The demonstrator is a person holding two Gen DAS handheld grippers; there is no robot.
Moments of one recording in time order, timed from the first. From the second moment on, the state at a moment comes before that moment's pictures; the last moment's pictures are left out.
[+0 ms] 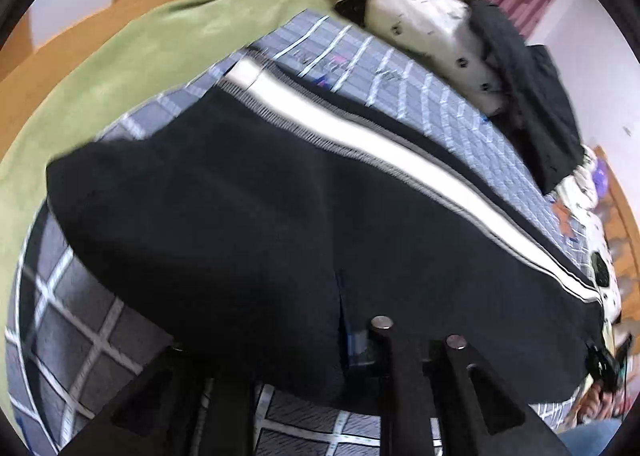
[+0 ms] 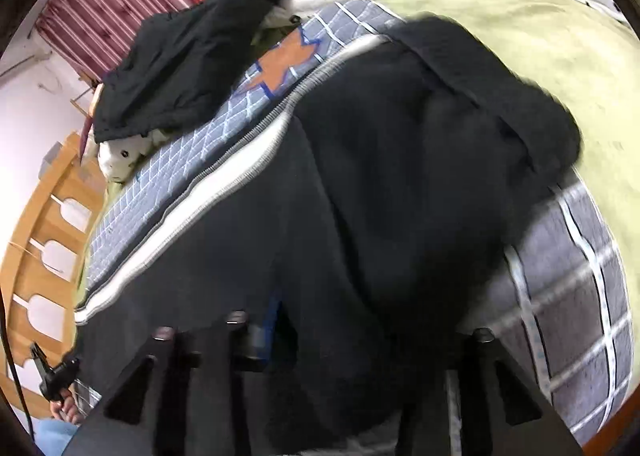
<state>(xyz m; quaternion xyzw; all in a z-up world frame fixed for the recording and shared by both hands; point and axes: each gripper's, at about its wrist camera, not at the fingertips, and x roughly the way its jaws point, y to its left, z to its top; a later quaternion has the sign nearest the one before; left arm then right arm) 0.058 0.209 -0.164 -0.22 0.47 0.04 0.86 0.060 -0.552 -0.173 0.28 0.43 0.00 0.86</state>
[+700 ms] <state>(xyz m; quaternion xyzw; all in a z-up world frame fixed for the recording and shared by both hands) 0.044 0.280 -0.169 -0.33 0.36 0.14 0.86 0.098 -0.596 -0.131 0.34 0.32 -0.04 0.89</state>
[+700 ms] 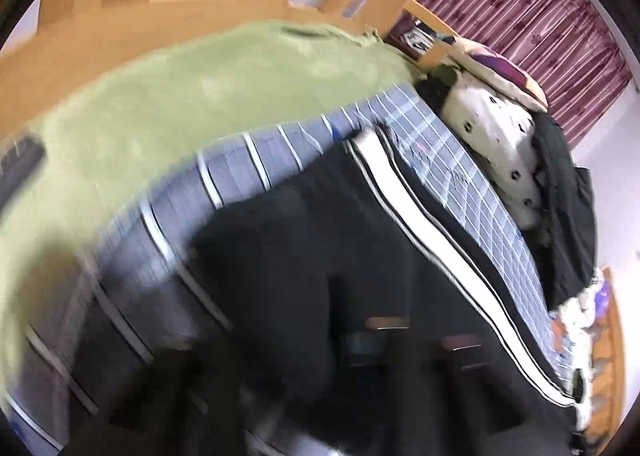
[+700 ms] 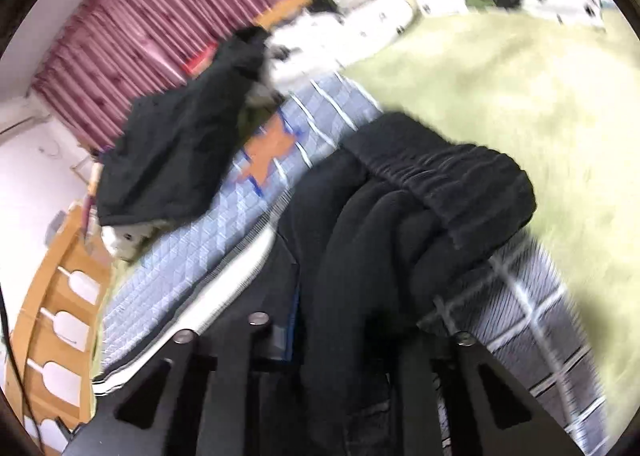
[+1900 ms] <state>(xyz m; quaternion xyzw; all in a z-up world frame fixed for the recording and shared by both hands) 0.115 0.242 -0.098 -0.10 0.38 0.08 0.91 0.189 -0.341 -0.094 0.00 0.41 0.12 0.91</state>
